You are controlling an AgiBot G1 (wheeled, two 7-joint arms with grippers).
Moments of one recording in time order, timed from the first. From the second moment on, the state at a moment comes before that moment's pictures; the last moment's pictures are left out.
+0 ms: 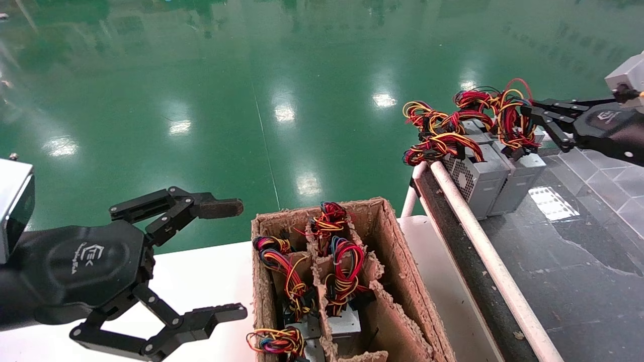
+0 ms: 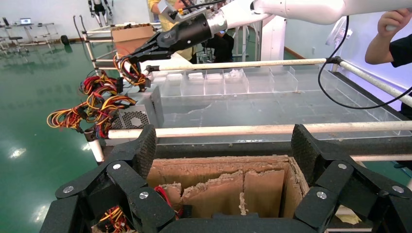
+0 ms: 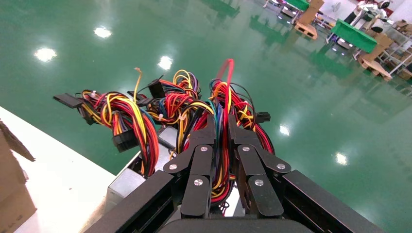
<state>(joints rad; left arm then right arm) -1.09 0.57 0.37 -1.26 0.67 1.46 -0.14 1.63 -0.79 -0.34 0.30 -1.28 -1.12 -0.28</state>
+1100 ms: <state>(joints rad) -1.09 0.57 0.37 -1.26 0.67 1.46 -0.14 1.73 -0.82 -0.32 0.10 -1.26 -1.14 -0.40</state>
